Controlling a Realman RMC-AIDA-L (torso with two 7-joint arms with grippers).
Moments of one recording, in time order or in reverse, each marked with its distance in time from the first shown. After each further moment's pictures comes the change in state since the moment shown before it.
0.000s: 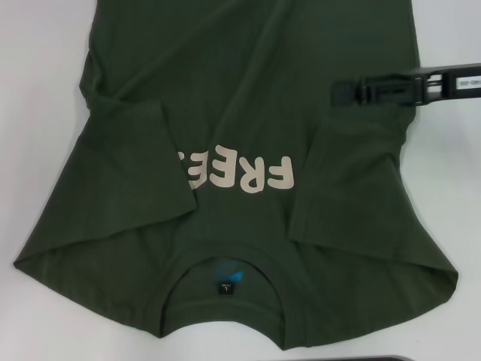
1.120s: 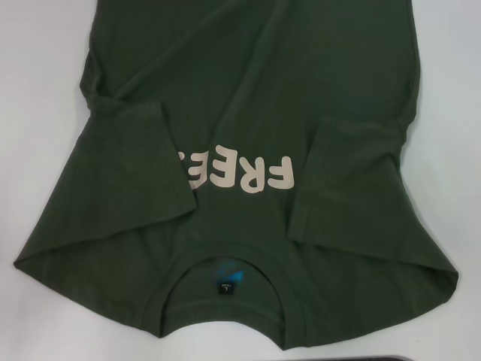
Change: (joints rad) left arm 0.177 0.035 0.005 0.026 0.144 0.163 -0.249; right arm -0.392 0.095 0.320 -0.074 0.300 -0.199 -0.383
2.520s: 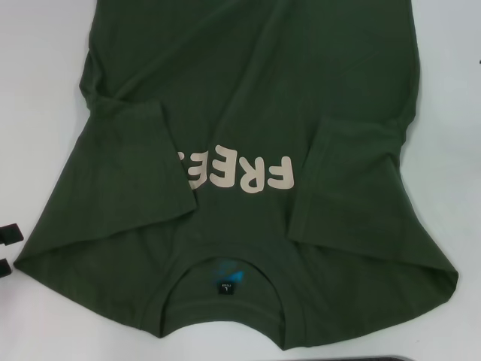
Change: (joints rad) left arm -0.108 0.045 0.036 -0.041 0.410 -0.205 -0.309; right arm 0.188 -0.169 -0.013 -0.042 -0.389 0.198 0.769
